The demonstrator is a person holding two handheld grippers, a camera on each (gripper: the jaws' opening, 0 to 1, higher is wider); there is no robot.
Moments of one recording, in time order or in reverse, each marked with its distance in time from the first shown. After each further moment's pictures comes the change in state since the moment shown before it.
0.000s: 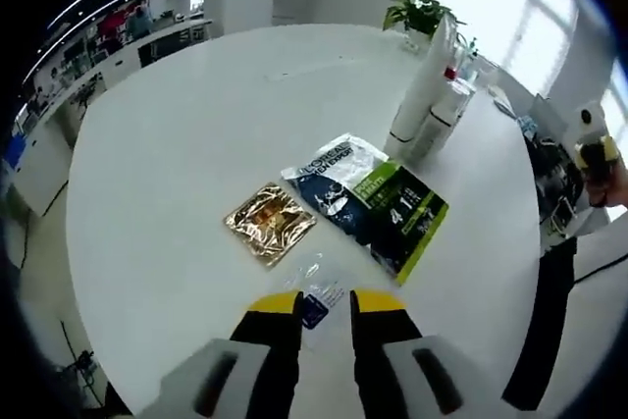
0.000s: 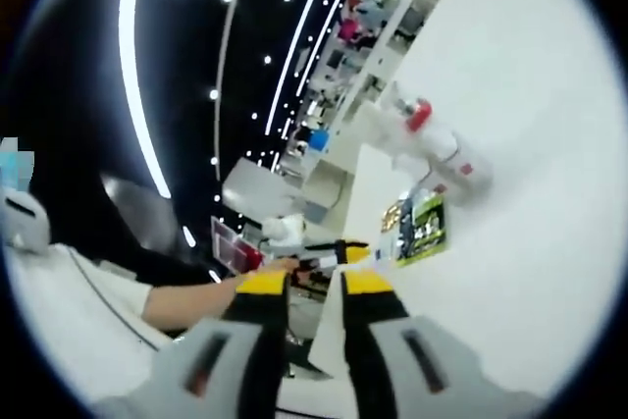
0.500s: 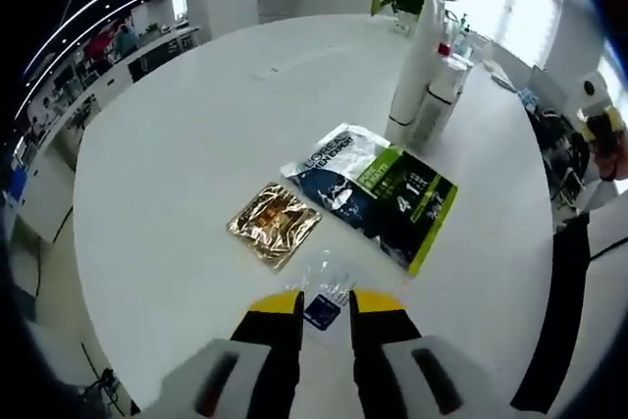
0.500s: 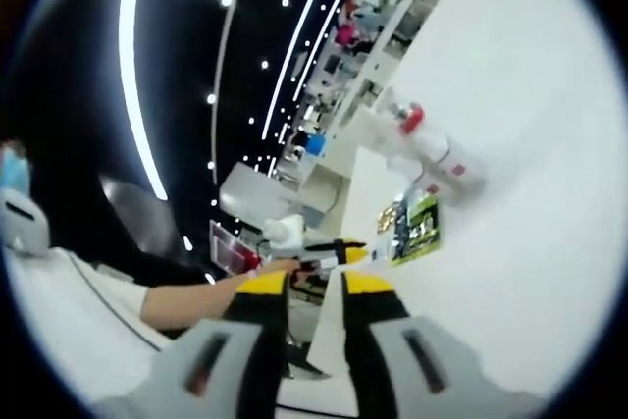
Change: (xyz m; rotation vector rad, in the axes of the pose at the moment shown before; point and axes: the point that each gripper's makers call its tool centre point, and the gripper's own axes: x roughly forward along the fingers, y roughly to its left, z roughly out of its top) left arm 0.006 0.001 0.003 0.088 0.008 0.033; right arm -0.006 -0.003 -0.007 0.007 0.003 -0.017
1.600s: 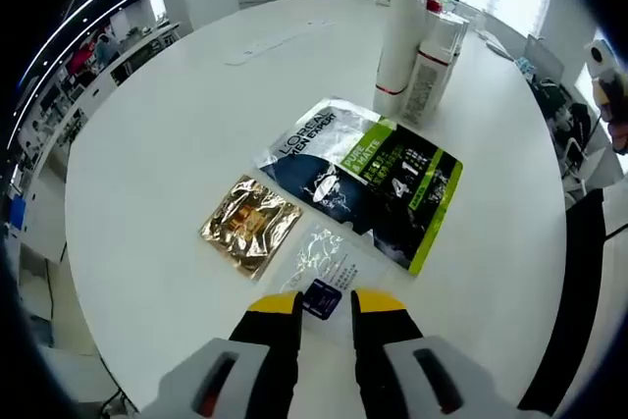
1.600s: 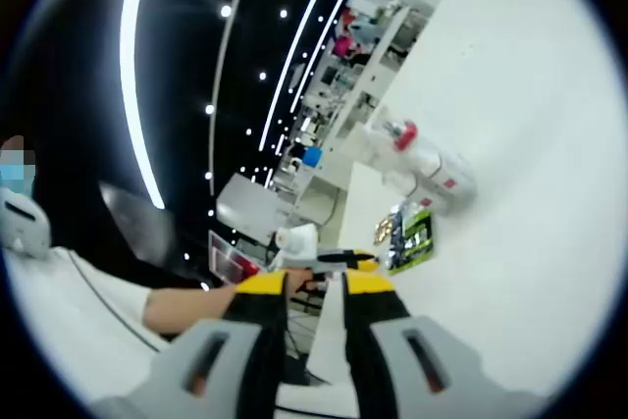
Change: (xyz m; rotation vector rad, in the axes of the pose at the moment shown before) left arm 0.019 -0.004 -0.002 0.099 0.080 0.023; right arm -0.011 0.003 0.014 -0.002 -0.061 -0.010
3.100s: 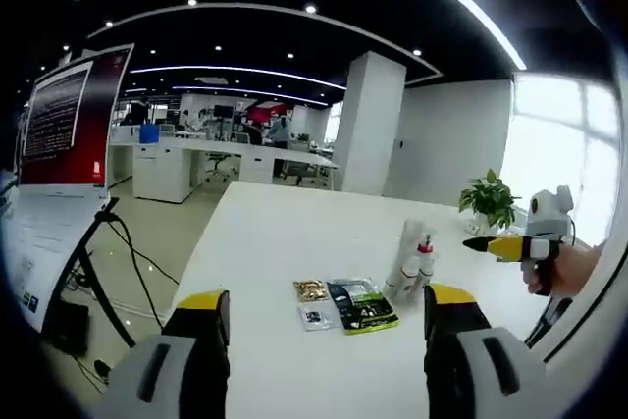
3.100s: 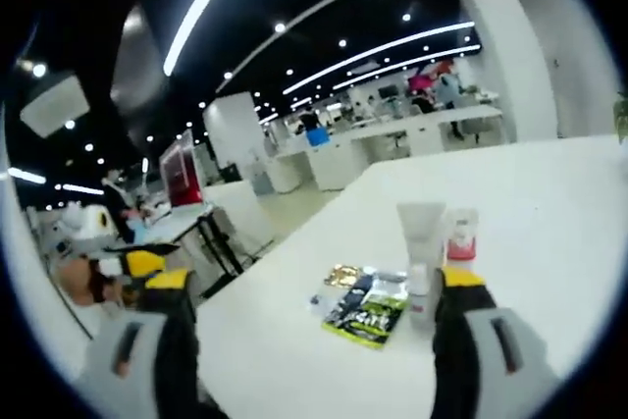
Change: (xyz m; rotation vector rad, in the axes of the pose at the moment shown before) left arm -0.242 -0.080 -0.044 -0.636 -0.876 0.372; right arm 0.083 0.030 0.005 -0.804 0.116 -0.105
